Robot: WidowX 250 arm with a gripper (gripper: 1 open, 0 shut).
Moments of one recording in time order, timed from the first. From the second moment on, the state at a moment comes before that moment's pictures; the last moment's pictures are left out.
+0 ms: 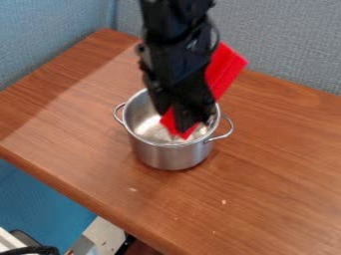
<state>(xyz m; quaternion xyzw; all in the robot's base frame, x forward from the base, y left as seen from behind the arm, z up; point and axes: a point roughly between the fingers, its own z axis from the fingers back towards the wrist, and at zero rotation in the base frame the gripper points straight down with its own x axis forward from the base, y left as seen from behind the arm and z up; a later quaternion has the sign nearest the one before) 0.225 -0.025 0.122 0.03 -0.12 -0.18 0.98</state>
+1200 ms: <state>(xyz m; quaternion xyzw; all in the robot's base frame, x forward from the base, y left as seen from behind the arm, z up) 0.217 -0.055 0.035 0.02 -0.05 -0.20 0.98</state>
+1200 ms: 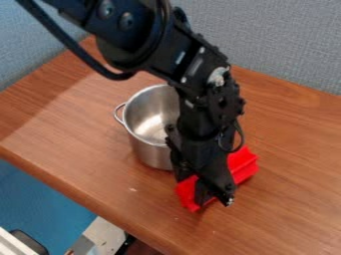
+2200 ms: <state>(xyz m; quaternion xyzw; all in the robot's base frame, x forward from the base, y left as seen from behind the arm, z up) 0.209 -0.035 0.025 0.02 0.00 -0.13 0.99</state>
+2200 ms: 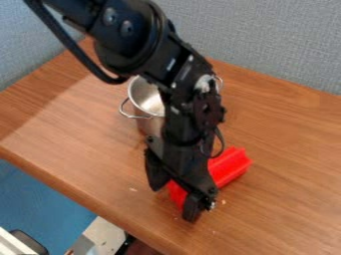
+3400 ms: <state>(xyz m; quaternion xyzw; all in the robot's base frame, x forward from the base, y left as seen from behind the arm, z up) 0.330 0.032 0.054 0.04 -0.04 0.04 1.00</state>
